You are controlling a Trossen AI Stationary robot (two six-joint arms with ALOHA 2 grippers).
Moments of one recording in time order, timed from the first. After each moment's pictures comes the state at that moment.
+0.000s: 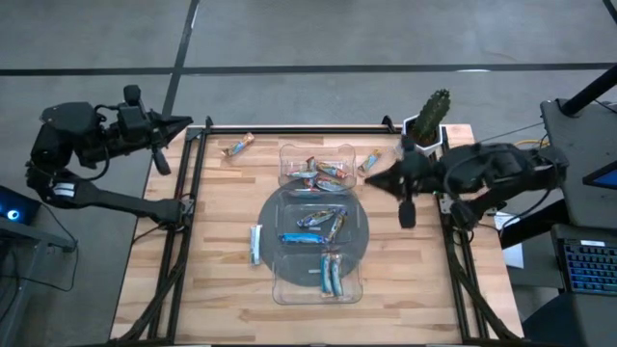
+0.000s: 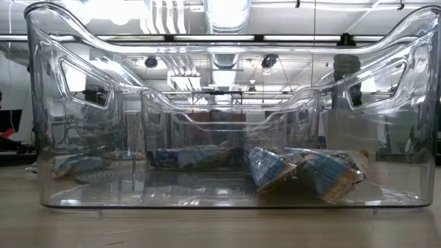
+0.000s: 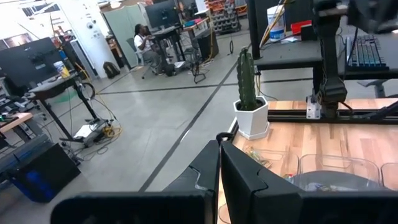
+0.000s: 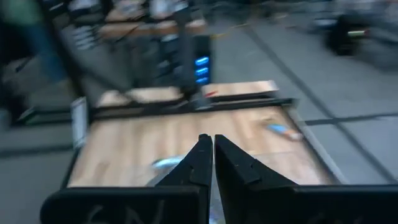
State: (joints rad) left arm 0.04 0.87 1.60 -0.95 -0.47 0.20; right arm 0.29 1.23 1.62 -0.75 0.37 0.18
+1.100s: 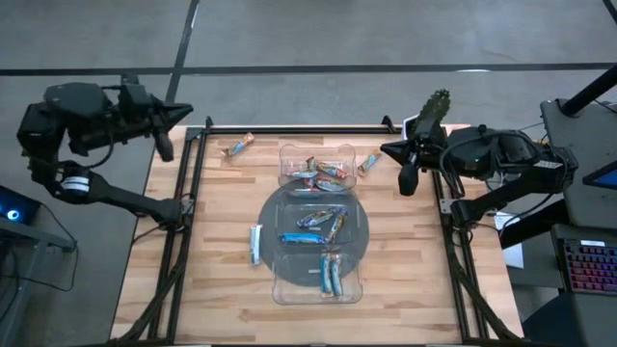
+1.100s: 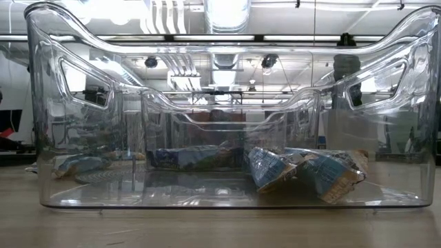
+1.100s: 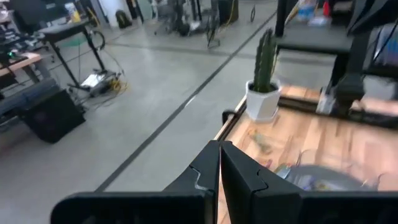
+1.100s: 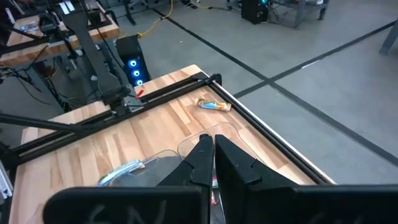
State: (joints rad) left arm 0.09 1.13 2.01 -1.28 -0.52 -0.02; right arm 0.16 1.15 1.62 -0.91 0.55 0.41
